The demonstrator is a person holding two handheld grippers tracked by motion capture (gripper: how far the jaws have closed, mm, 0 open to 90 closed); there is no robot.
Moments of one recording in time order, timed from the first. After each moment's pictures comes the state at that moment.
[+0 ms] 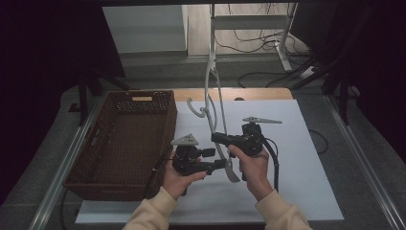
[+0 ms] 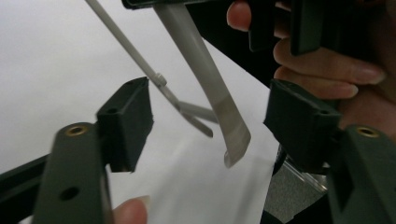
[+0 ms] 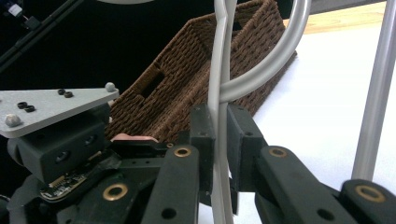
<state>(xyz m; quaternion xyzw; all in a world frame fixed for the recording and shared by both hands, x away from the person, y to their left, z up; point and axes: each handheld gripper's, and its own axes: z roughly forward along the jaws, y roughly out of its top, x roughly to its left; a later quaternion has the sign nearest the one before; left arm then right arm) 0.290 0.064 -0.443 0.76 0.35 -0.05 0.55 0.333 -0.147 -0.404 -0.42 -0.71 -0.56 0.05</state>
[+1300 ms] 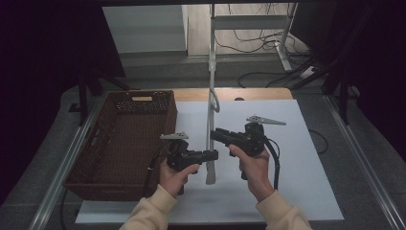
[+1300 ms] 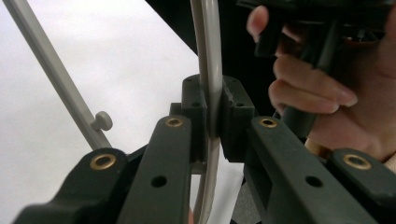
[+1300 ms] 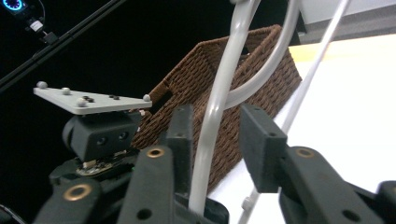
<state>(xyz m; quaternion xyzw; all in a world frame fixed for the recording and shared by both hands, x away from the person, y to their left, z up) 0.300 0.086 -0.449 0.71 0.39 -0.13 0.58 0.329 -0.151 -0.397 -0.40 -0.70 -0.60 0.03</state>
